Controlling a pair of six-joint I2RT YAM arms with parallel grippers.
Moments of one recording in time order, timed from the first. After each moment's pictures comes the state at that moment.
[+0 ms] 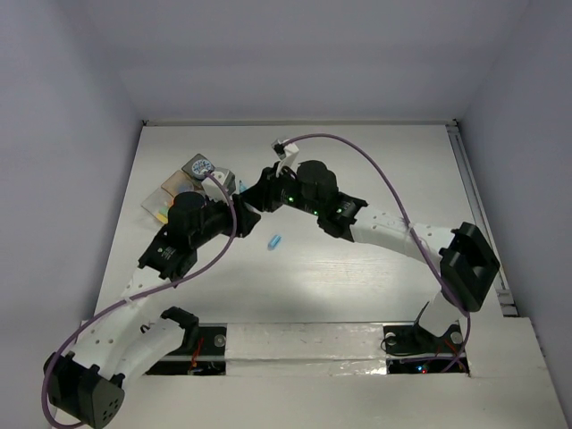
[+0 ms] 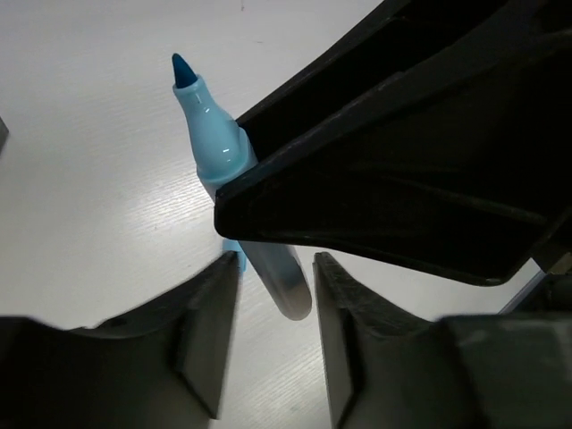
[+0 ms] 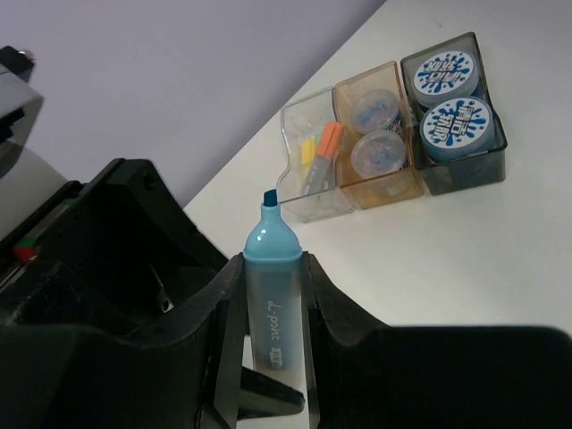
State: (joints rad) left arm -0.44 0.82 0.70 -0.22 0.25 -0.32; right arm 0.91 1.64 1.26 0.28 -0.14 0.51
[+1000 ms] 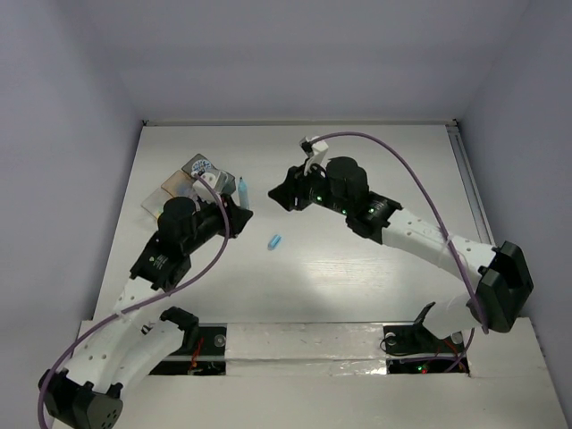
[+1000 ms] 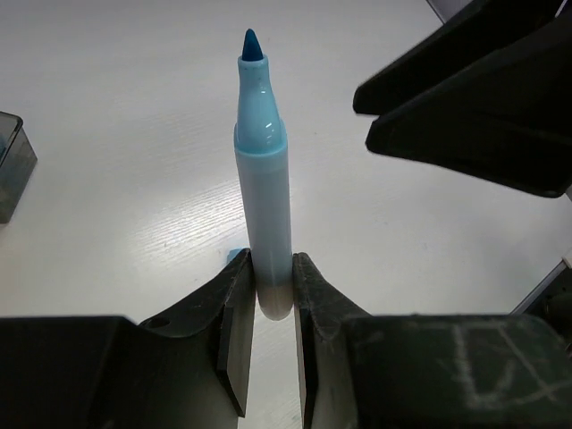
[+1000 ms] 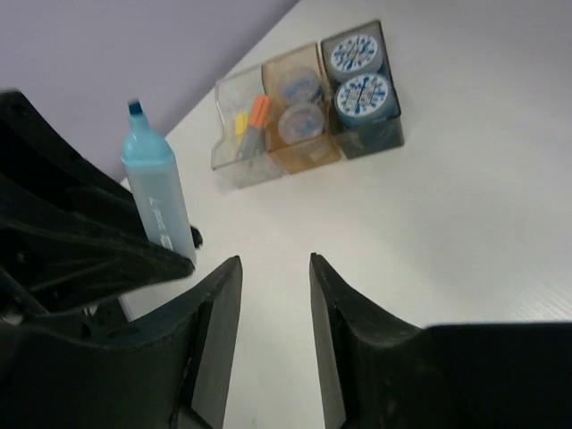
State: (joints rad) left arm -0.43 0.74 0.70 -0.23 0.23 -0.31; right arm 0.83 1.44 1.16 0.12 -0.15 0.41
